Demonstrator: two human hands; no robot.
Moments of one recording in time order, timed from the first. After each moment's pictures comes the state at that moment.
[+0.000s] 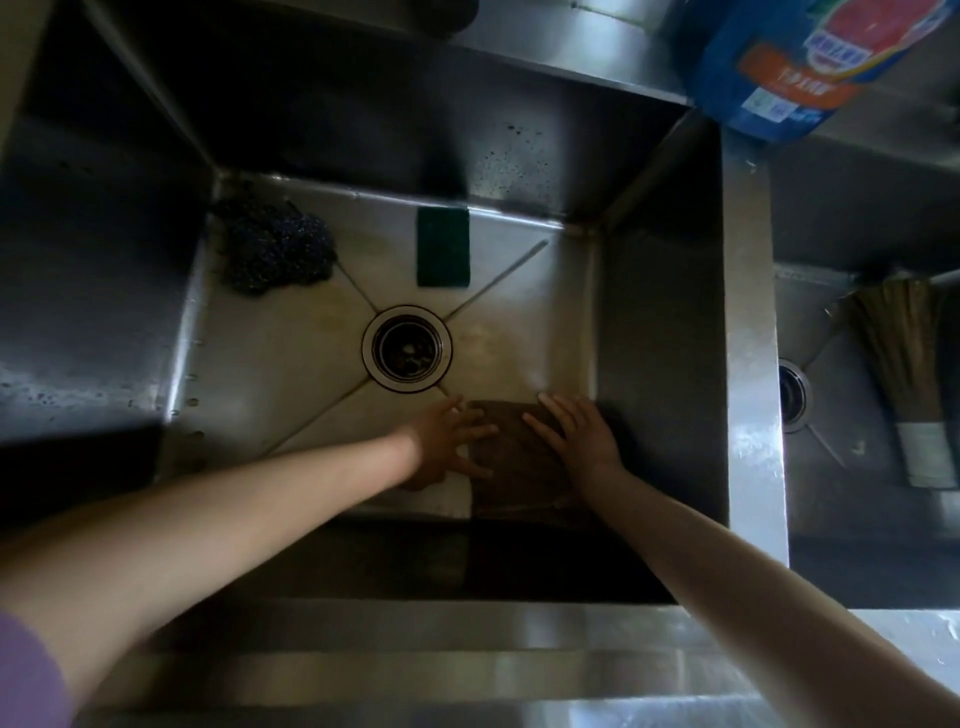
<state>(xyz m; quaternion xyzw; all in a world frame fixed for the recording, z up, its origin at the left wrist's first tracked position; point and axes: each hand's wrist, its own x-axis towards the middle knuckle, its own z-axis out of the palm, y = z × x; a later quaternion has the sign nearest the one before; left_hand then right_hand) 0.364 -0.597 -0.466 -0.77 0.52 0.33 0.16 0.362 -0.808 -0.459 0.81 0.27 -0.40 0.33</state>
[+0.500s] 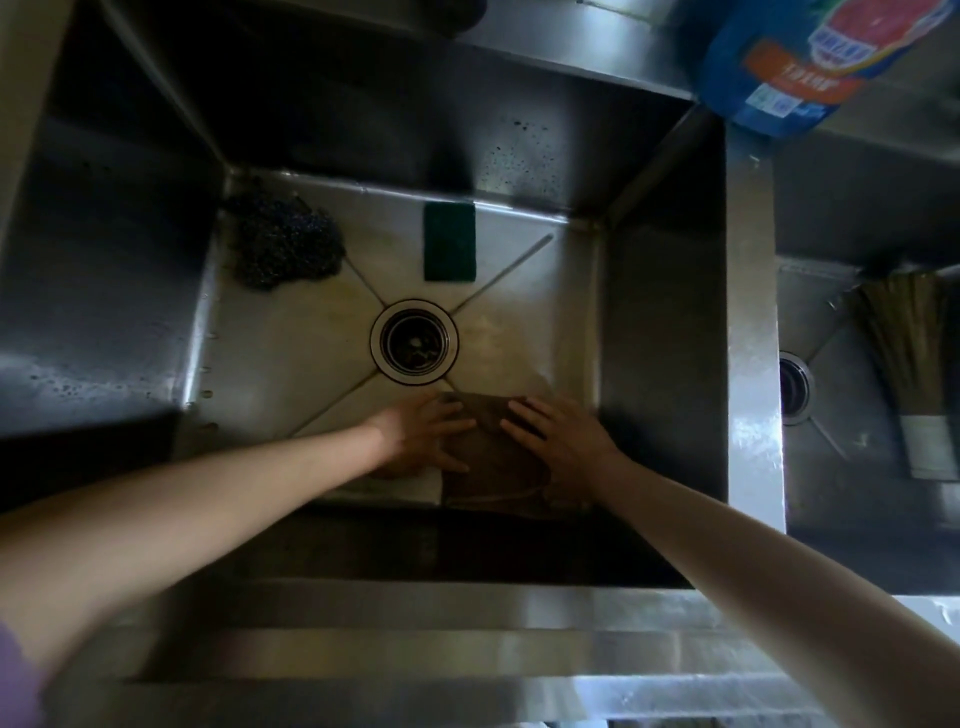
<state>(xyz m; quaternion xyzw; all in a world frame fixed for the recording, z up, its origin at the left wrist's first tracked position) 0.367 -0.568 -0.446 -0.75 0.52 0.38 0.18 0.361 -0.795 -0.440 0.81 0.38 -0.40 0.22</state>
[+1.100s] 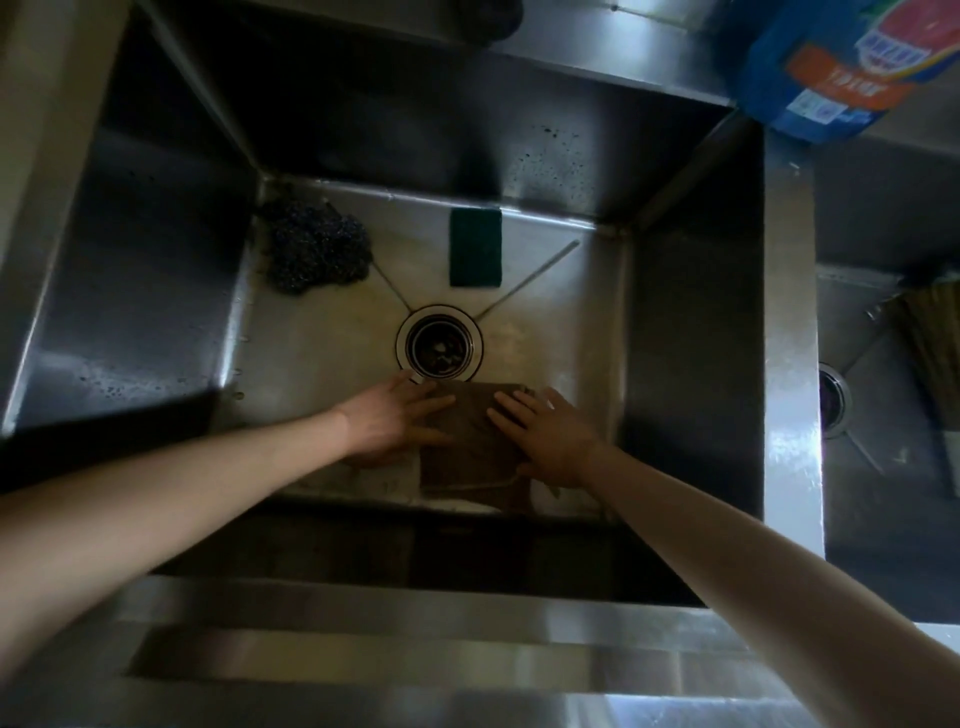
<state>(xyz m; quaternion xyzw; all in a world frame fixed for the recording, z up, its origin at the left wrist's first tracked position) 0.374 -0.510 -0.446 -0.80 0.46 0.36 0.14 0.376 -0.751 -0.439 0.82 0.40 -0.38 0.16</state>
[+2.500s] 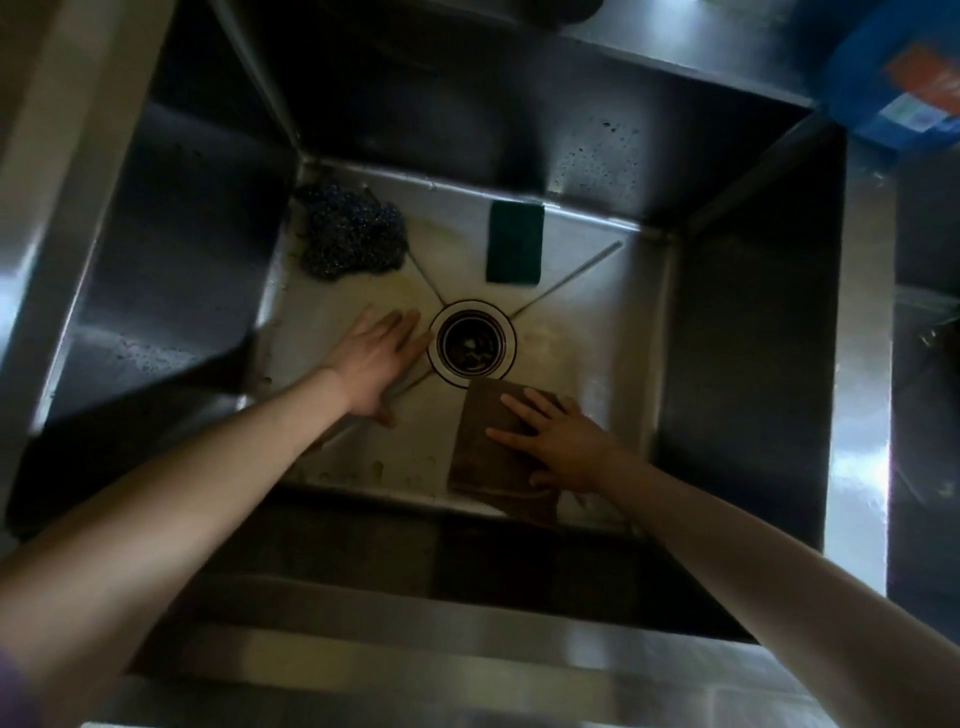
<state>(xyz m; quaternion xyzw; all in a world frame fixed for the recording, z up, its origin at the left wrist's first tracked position) 0.400 -0.464 -0.459 -0.91 0.24 0.32 0.13 0.379 -0.741 -0.466 0.80 0.43 -0.41 0.11</state>
